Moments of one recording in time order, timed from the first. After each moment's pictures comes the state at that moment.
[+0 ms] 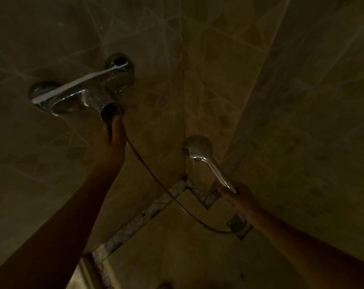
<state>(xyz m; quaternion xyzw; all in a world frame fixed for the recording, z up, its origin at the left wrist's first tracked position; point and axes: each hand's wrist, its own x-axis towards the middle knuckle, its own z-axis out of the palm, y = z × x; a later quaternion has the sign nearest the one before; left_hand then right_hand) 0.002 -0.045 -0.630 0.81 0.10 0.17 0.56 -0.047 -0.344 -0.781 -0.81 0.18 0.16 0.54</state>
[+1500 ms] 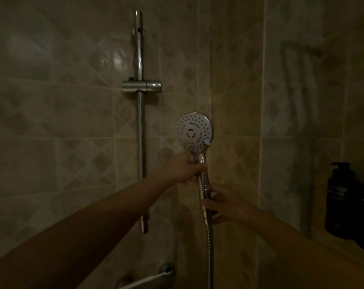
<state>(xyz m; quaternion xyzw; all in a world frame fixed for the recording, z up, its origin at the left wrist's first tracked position) 0.007 -0.137 -0.144 0.90 -0.06 0.18 0.39 0.029 -0.287 -0.216 -0.78 -0.29 0.09 0.55</state>
